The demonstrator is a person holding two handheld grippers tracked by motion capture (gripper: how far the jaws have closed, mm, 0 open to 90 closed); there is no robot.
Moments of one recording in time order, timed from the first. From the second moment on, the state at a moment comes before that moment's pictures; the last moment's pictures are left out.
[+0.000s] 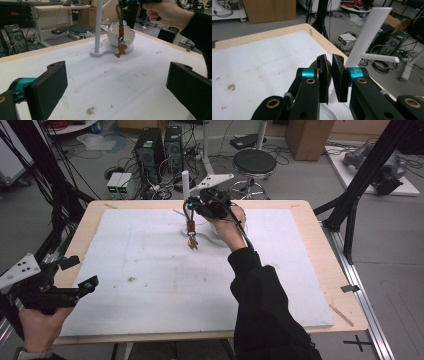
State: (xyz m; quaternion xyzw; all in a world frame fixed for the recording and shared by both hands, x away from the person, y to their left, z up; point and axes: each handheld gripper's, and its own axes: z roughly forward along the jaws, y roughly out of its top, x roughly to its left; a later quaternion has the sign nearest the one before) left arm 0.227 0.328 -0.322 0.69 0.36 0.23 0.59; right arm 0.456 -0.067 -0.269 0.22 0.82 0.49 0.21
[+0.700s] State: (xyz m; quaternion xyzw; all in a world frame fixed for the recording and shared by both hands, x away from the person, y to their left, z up) left arm 0.221 0.337 -0.324 0.69 0.37 0.23 0.58; right arm 0.497 -0.054 -0.292 0.25 0.82 0.48 0.21
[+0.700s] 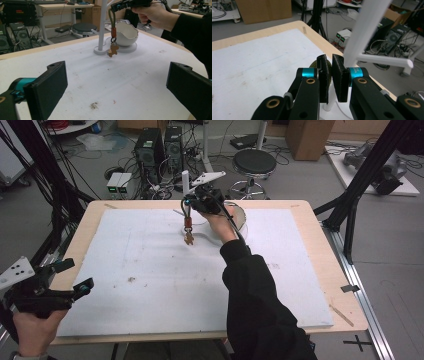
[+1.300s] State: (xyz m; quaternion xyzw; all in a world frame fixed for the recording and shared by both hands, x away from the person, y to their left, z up) left arm 0.223 0.339 -0.327 0.68 0.38 0.23 0.58; right arm 0.505 -0.052 -0.302 0.25 0.83 0.46 0.20
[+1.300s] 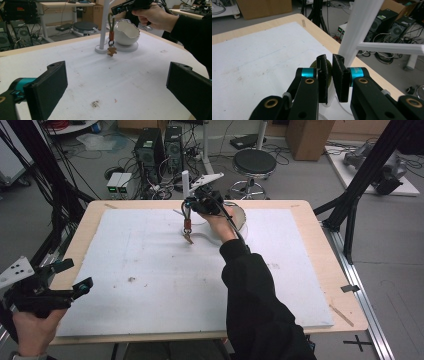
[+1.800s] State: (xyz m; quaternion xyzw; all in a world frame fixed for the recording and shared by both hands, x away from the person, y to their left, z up) left arm 0.227 0.335 -0.324 0.69 0.37 0.23 0.58; right arm 0.484 -0.075 -0.285 0.27 0.80 0.51 0.19
